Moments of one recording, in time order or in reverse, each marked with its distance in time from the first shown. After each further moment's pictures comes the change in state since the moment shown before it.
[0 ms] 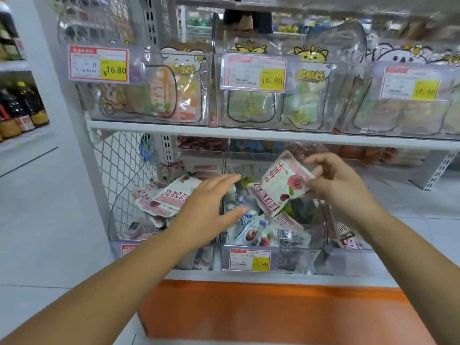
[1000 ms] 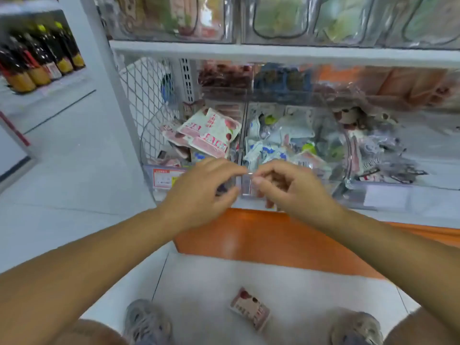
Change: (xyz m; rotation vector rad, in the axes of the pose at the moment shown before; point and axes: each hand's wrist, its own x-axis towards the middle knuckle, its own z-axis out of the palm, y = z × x) left_hand -0.095 -0.003 -0.005 0.130 0.034 0.165; right_hand -0.097 0.038 0.086 -0.249 -0.377 -0.290
